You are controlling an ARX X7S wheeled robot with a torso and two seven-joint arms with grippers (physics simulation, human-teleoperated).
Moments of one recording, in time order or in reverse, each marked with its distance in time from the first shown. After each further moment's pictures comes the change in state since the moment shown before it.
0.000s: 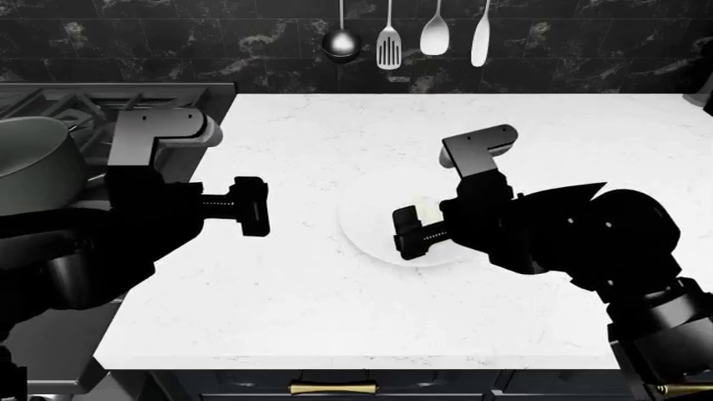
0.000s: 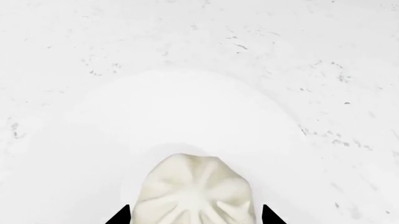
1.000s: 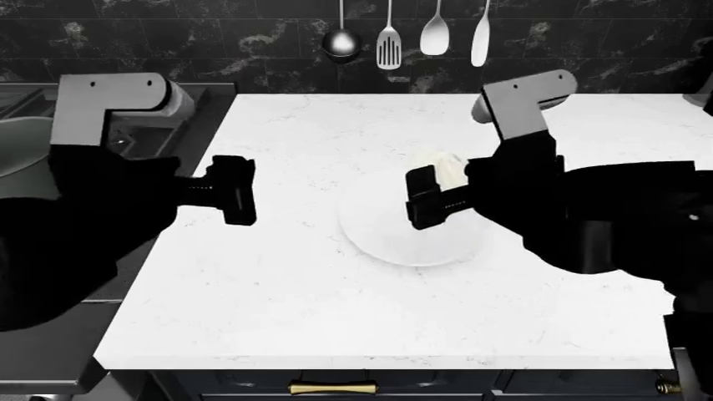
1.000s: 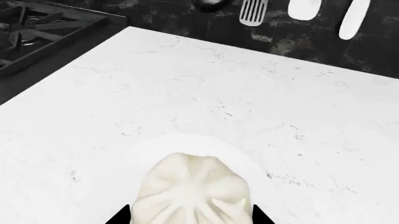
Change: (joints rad) left arm -0.059 -0.067 -0.057 0.153 -0.329 -0.025 -0.293; right arm 0.014 0.096 0.189 -0.305 0.282 0.086 0.287
